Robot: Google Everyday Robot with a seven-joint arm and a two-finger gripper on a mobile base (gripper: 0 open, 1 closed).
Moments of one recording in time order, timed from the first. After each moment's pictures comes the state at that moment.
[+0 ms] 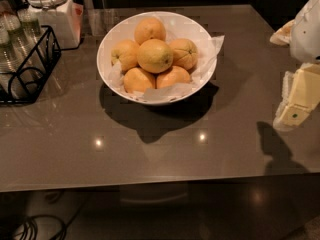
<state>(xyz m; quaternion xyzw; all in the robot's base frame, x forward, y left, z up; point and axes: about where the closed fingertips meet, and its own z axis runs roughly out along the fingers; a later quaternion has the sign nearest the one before) 0.438 -0.217 0.976 -0.60 0.78 -0.03 0.16</state>
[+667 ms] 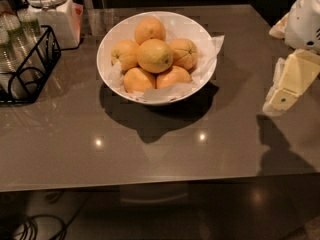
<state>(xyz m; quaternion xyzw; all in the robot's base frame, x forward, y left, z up) 0.460 -0.215 0.981 -0.57 0.80 -0.02 0.17</state>
